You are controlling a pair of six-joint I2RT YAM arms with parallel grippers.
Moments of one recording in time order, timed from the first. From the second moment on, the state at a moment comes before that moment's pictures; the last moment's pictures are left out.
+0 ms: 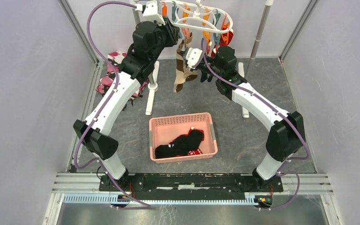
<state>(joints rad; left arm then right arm) -0.54 1.71 1.96 -0.23 -0.21 -0.33 0.54 1.69 1.48 0.35 -0.54 -0.69</state>
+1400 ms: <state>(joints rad) -0.54 1.70 1.96 -0.24 -0.21 -0.33 0.52 1.75 1.59 0.32 -0.53 -0.74</state>
